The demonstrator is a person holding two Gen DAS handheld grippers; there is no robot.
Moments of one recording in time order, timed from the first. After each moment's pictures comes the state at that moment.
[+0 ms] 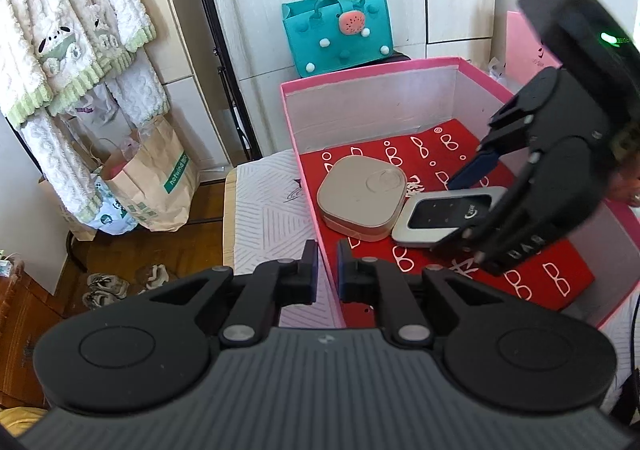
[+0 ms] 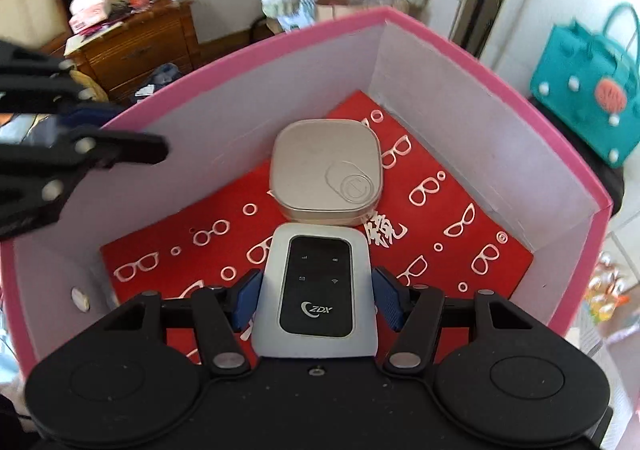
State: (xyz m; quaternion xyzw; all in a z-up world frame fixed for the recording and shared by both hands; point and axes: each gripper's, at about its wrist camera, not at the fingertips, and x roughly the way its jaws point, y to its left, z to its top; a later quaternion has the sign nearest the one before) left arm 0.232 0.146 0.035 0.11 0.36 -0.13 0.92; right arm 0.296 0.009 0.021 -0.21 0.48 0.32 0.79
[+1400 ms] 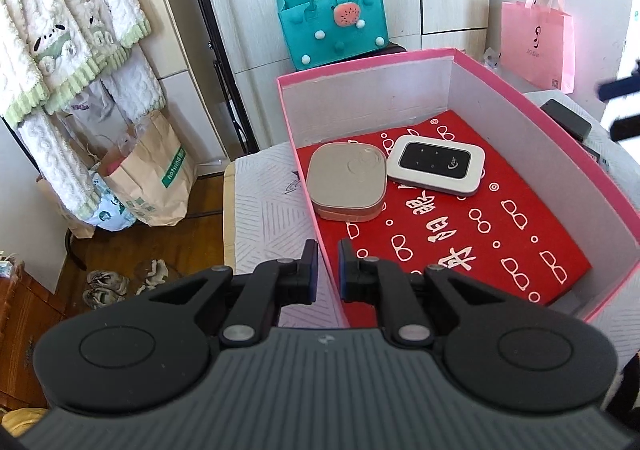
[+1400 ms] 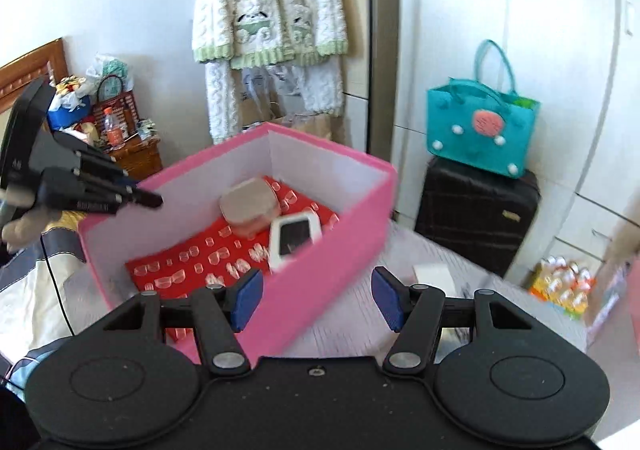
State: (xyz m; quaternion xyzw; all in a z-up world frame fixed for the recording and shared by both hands) left arm 0.230 0.145 0.037 0.13 0.37 -0.13 0.91; right arm 0.184 -0.158 0.076 -0.08 0.32 0.27 0.91
